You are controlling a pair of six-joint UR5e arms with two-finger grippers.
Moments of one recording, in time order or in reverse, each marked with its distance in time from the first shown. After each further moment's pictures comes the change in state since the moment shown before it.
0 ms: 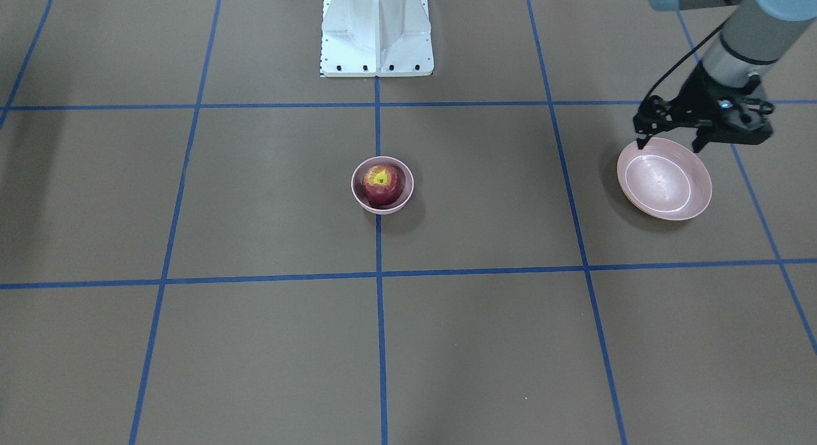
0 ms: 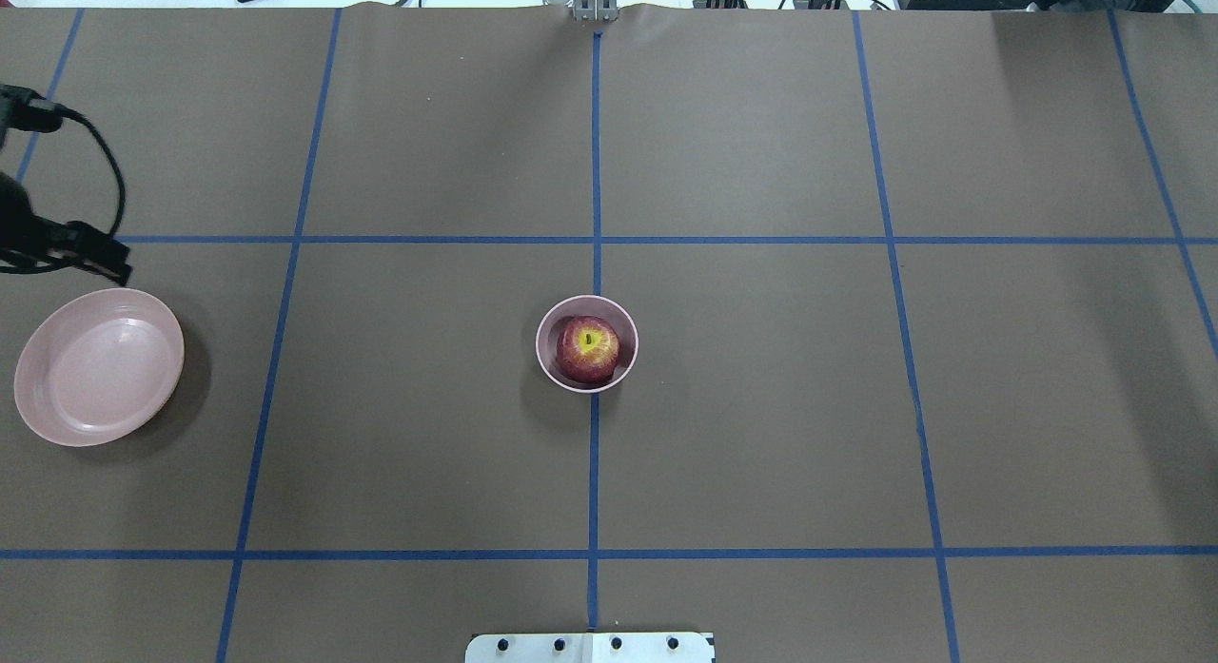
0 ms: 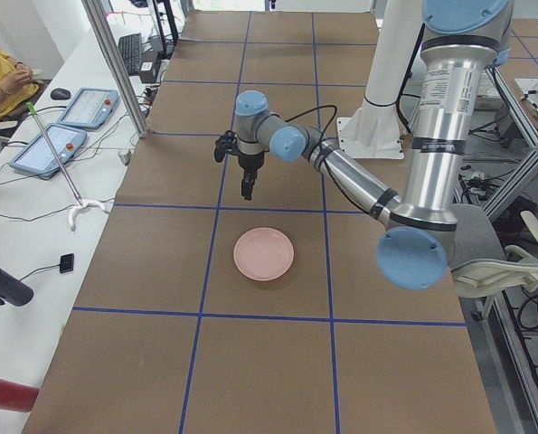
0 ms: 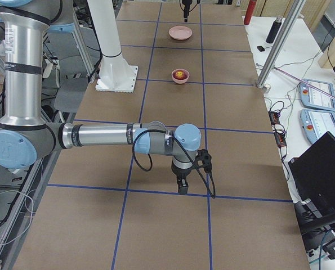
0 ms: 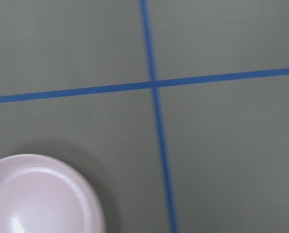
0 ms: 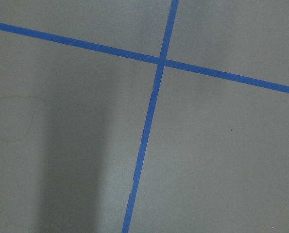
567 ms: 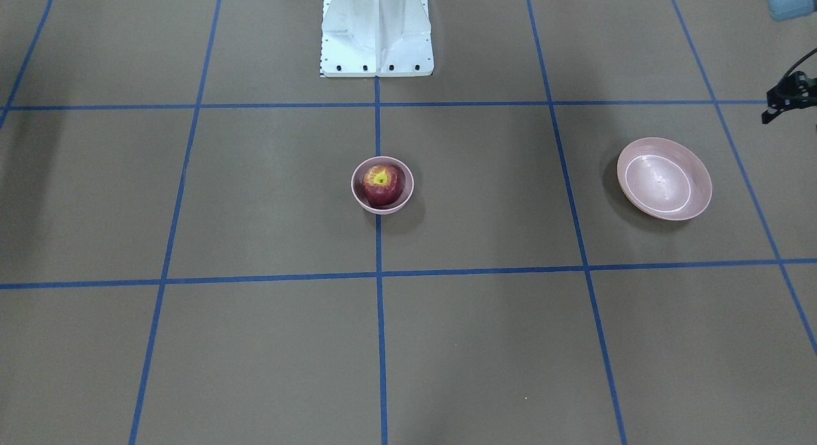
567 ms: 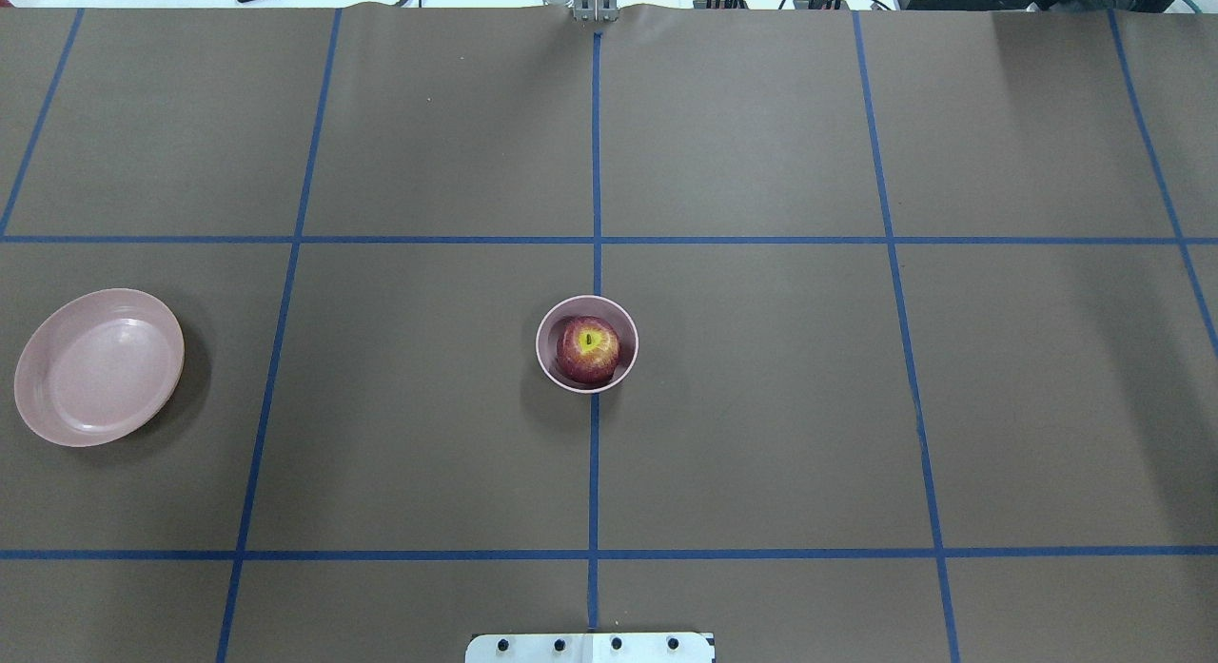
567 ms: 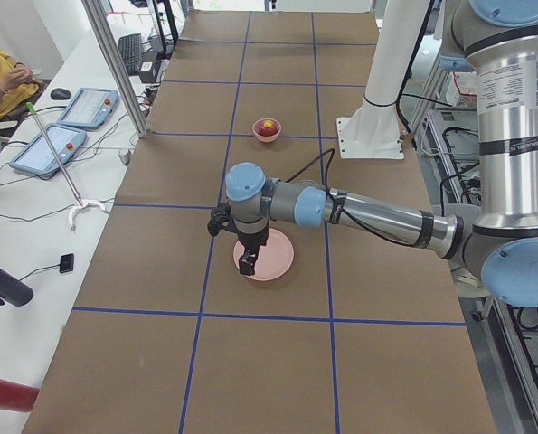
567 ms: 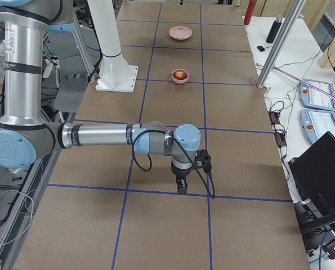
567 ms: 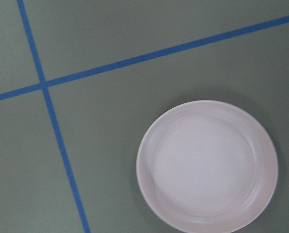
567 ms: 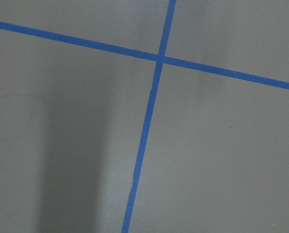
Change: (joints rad) left arm -0.360 0.187 0.181 -0.001 -0.191 0.616; right arm 0.000 -0.004 0.000 0.001 0.000 0.000
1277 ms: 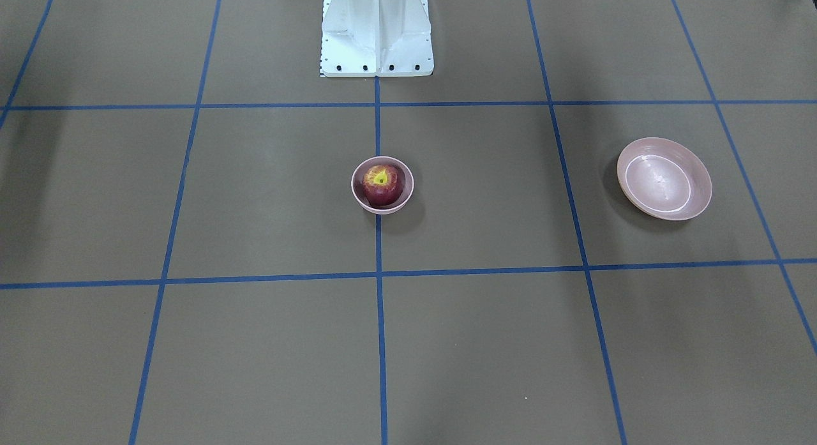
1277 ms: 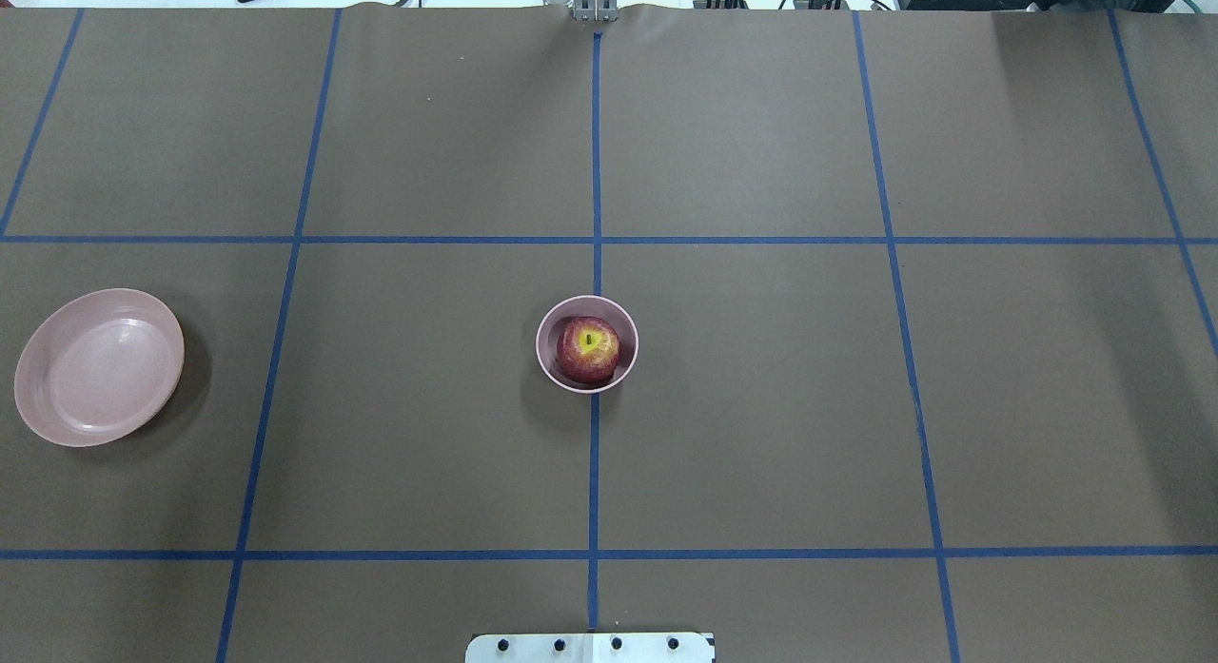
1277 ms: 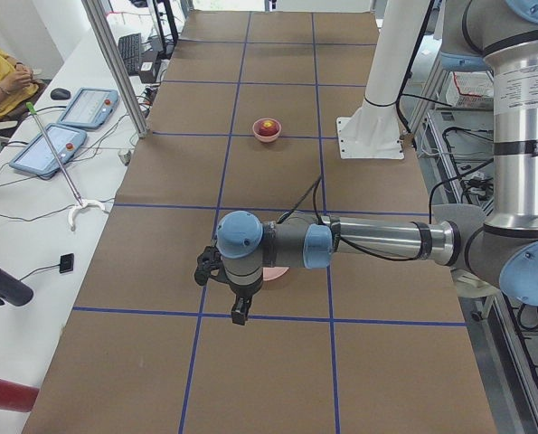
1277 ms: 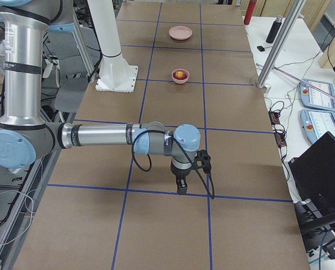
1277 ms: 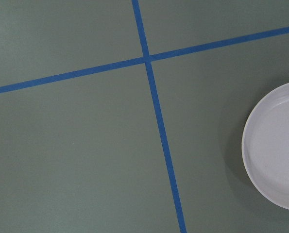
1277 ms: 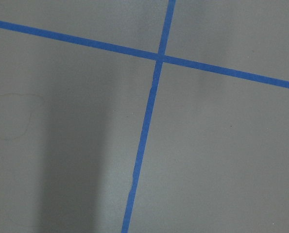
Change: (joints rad) left arm -0.169 -0.039 0.143 -0.001 -0.016 0.114; right arm -0.001 -0.001 0.000 0.000 0.000 0.001
